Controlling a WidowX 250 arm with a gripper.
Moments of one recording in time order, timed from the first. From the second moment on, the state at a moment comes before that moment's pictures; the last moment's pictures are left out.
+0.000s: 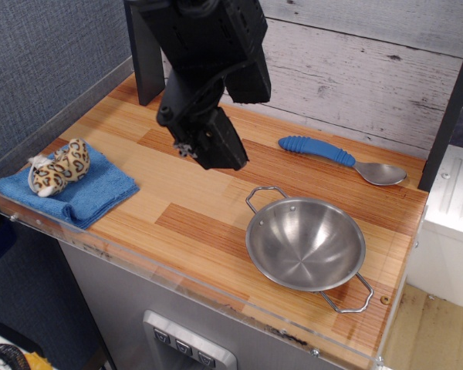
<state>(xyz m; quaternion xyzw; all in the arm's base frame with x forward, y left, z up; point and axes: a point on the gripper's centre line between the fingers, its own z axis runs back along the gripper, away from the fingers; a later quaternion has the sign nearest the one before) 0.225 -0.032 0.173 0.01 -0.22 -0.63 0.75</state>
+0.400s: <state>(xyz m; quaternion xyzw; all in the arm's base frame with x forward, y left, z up) 0.224 -0.032 0.169 0.00 -0.21 -0.62 0.75</state>
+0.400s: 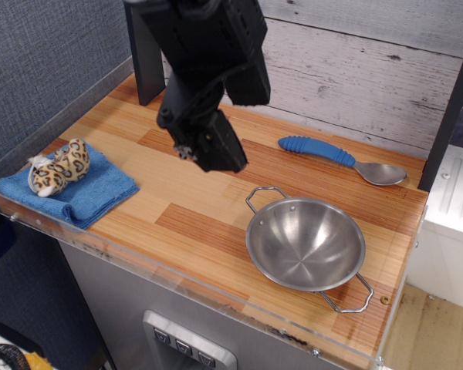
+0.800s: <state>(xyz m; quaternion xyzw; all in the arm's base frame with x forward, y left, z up) 0.281 -0.015 0.189 0.03 -0.21 -0.62 0.75</state>
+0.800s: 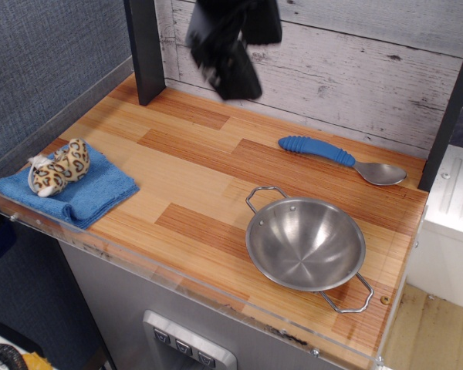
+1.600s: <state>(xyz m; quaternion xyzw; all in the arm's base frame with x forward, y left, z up) 0.330 0.000 0.161 0.09 -0.13 -0.71 0.68</state>
